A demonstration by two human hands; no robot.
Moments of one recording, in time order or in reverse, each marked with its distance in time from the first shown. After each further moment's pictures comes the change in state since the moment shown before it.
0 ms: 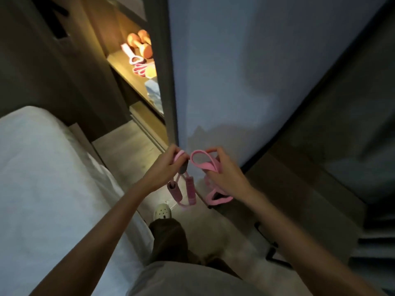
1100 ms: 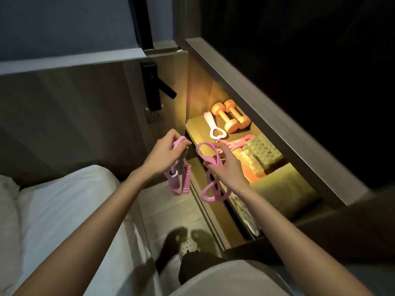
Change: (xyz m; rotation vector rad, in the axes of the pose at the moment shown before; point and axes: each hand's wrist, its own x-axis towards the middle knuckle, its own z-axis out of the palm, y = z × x) left_hand 0.296 -0.110 -0.464 -0.002 0.401 0.003; right_hand 0.532 -0.212 0.184 -0.011 0.011 -0.144
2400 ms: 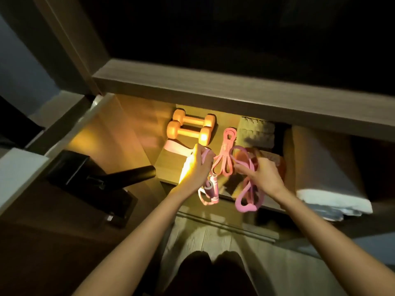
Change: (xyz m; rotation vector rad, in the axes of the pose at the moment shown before) left_hand 0.306 -0.122 0.074 -0.117 -0.729 0.236; right_hand 0.170 0.091 0.062 -0.166 0.685 0.611
